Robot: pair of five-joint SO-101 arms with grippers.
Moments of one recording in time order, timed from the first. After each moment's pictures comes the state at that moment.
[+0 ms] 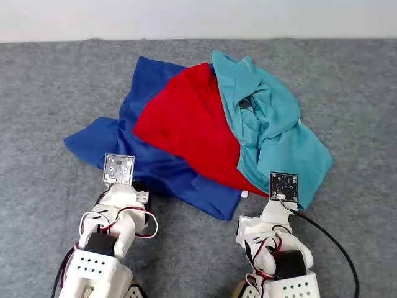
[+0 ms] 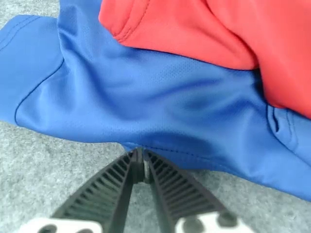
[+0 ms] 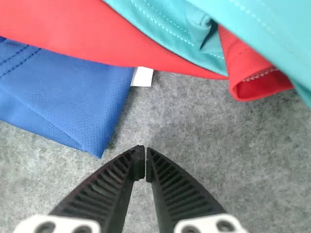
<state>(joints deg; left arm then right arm) 7.0 -70.1 94.1 33.9 12.4 -13.8 -103.2 95.6 74.7 -18.4</state>
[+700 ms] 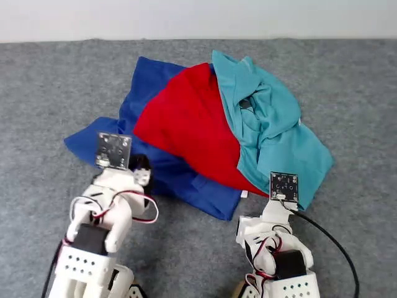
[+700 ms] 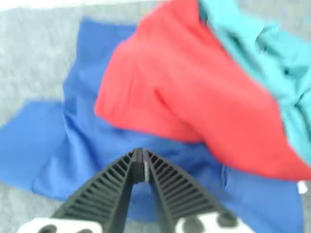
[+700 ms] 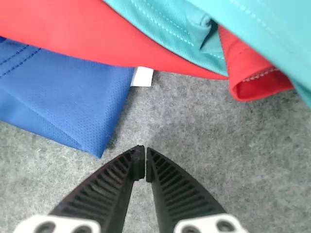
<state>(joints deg) 10.1 -70.1 71.0 45.9 12.2 -13.8 -103.2 95.6 74.7 -18.4</state>
